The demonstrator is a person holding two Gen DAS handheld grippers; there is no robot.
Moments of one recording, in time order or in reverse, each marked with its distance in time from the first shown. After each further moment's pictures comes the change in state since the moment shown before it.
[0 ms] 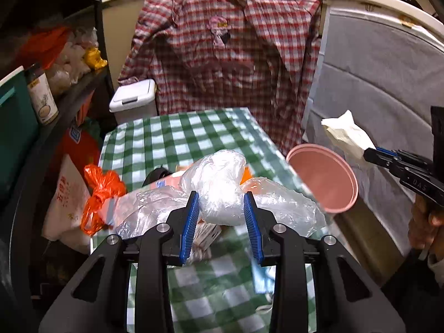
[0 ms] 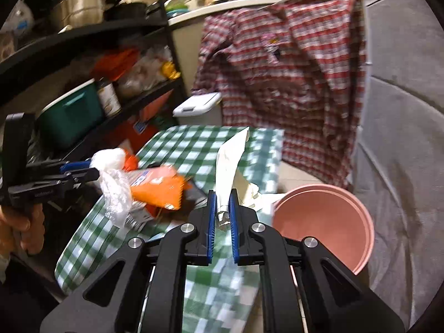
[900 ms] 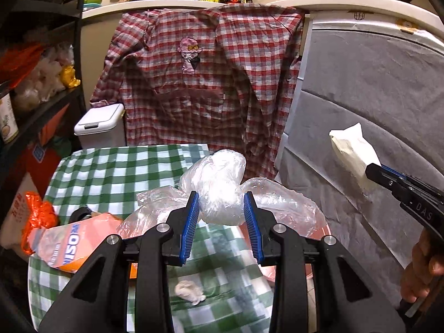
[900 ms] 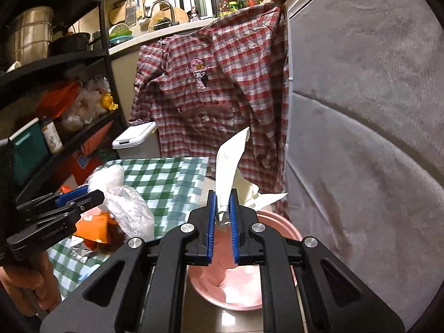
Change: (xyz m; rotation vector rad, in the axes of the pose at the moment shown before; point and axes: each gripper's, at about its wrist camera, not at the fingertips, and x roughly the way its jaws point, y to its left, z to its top) left arm 0.075 -0.123 0.045 -0.058 -0.140 -0.040; right arm -0.026 -0.085 0.026 0.084 -0.103 -0.259
